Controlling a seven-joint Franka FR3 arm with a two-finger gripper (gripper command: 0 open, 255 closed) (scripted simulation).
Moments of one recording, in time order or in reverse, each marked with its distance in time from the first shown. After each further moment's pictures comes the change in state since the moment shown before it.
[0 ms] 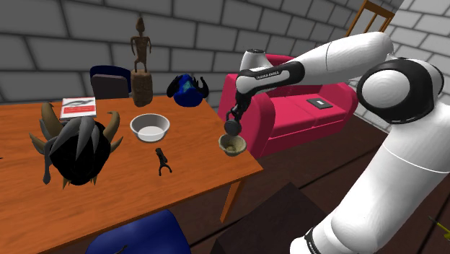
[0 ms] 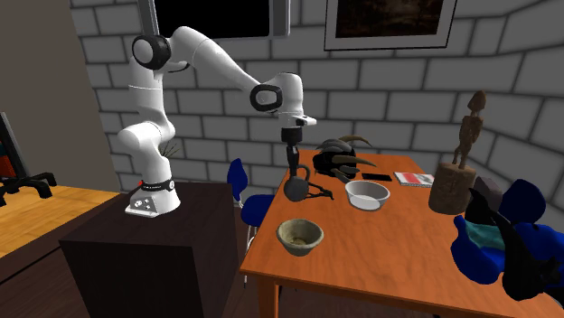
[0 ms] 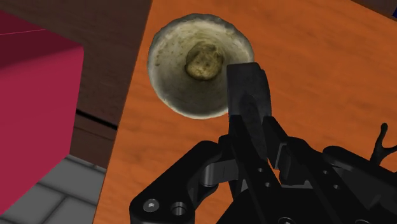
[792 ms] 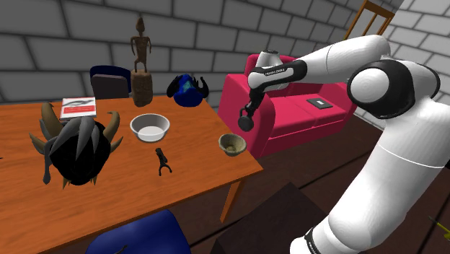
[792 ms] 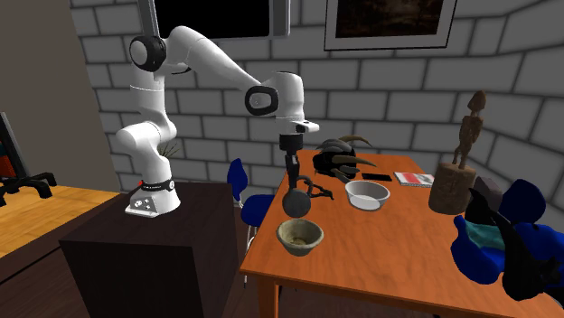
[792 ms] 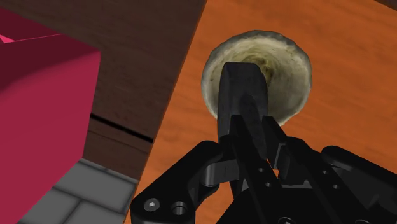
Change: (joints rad) arm -0.099 0.053 -0.061 0.066 0.034 0.006 -0.180
